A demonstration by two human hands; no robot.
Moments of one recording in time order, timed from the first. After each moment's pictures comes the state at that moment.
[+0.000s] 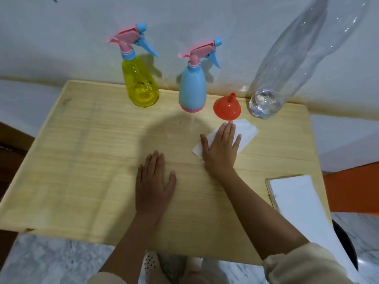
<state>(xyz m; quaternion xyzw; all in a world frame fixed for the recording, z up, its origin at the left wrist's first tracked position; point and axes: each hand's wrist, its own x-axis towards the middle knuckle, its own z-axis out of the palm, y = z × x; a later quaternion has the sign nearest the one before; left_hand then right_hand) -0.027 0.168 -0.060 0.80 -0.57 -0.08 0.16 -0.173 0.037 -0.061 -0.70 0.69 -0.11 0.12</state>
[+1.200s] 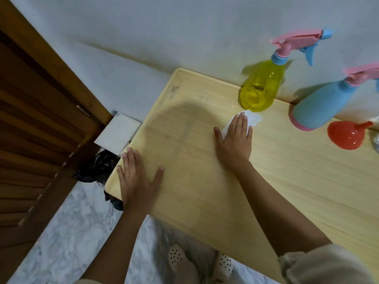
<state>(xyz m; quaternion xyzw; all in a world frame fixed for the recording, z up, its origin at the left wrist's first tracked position) 0.214 0.271 -0.063 0.91 -0.37 -0.08 0.15 0.064 0.061 -0.061 -0.80 0.58 -0.06 0.13</state>
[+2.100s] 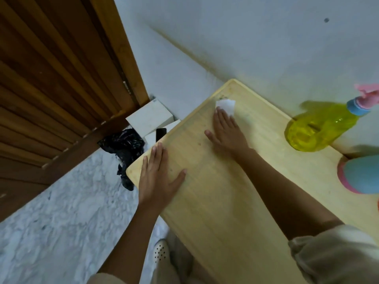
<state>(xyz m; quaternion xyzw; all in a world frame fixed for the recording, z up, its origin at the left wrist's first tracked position) 0.210 0.272 -0.061 0.93 -0.32 -0.07 0.17 0.171 0.034 -0.047 -0.97 0.20 0.08 0.14</state>
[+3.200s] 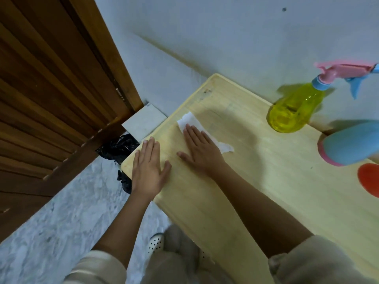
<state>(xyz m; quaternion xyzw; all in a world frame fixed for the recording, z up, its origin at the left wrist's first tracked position) 0.209 0.276 -0.053 0.92 -0.36 -0.07 0.14 0.132 0.108 -0.059 -0.97 0.15 0.02 0.16</state>
